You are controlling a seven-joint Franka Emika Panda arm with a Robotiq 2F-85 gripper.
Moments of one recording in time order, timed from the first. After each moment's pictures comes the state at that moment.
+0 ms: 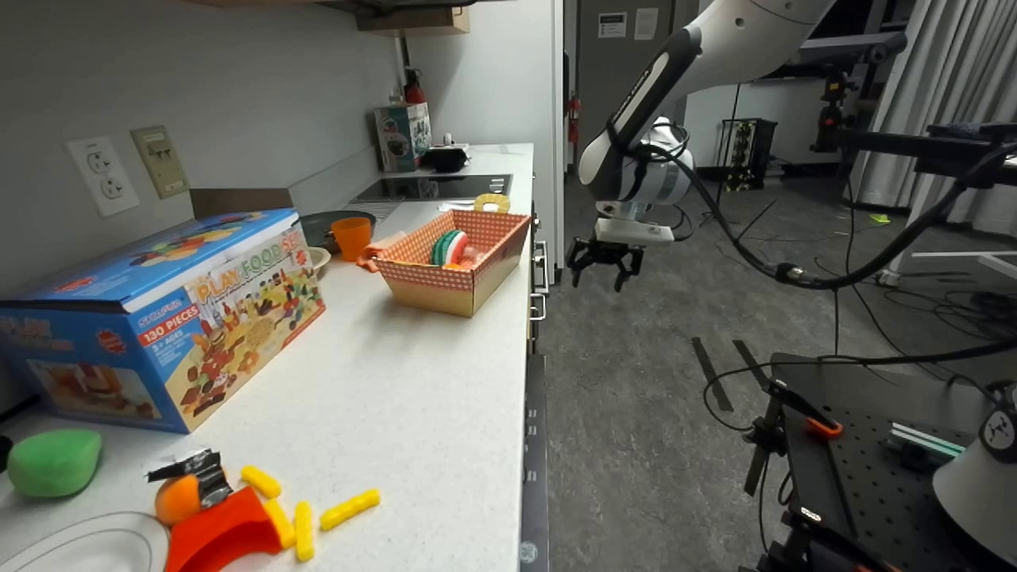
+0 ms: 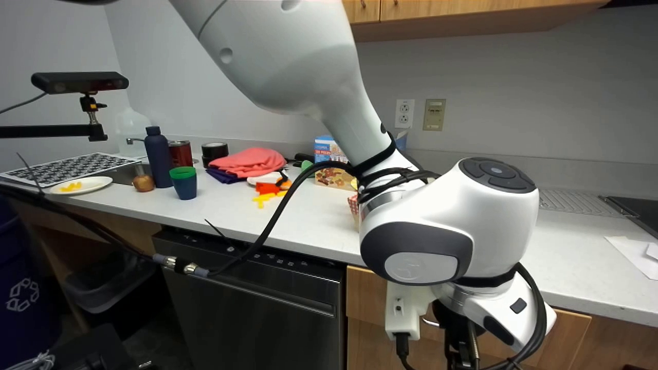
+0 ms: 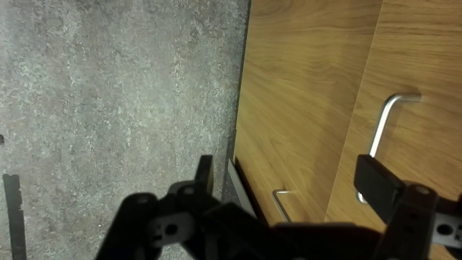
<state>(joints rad) -0.40 0.51 -0.15 -2.07 0.49 2.69 0.14</state>
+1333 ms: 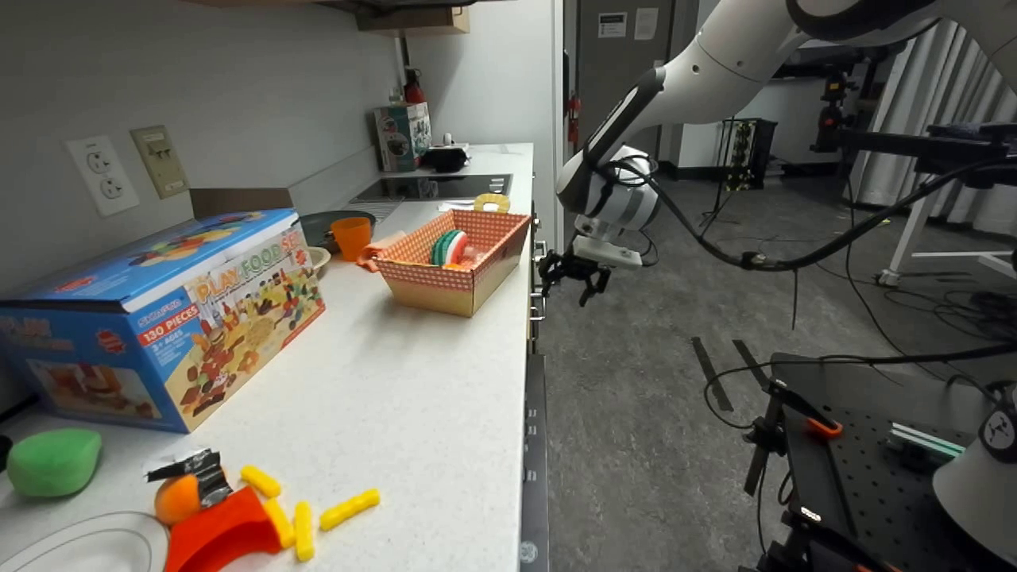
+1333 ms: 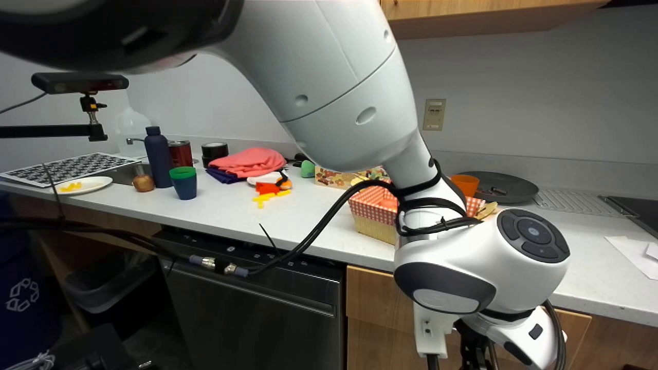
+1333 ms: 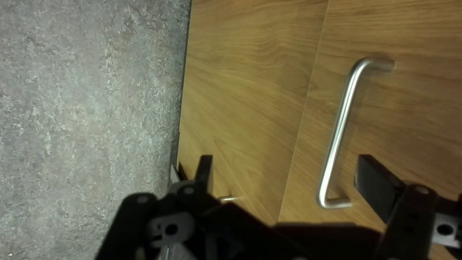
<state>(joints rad) -0.60 0.74 0.07 -1.82 0.64 2.71 -0.07</state>
